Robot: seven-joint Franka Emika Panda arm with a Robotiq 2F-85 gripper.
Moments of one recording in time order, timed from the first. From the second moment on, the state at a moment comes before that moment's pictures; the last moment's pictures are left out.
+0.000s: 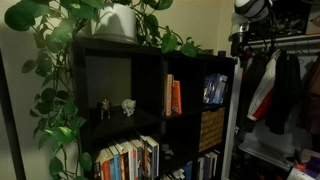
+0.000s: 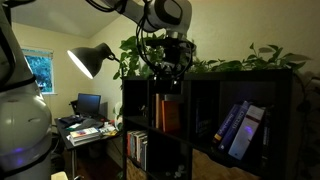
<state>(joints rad) -0.03 -0.31 -0.20 -2.04 0.03 1.58 -0.23</state>
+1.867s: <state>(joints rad) -0.03 -0.39 0.05 -2.39 -0.05 2.08 0.10</state>
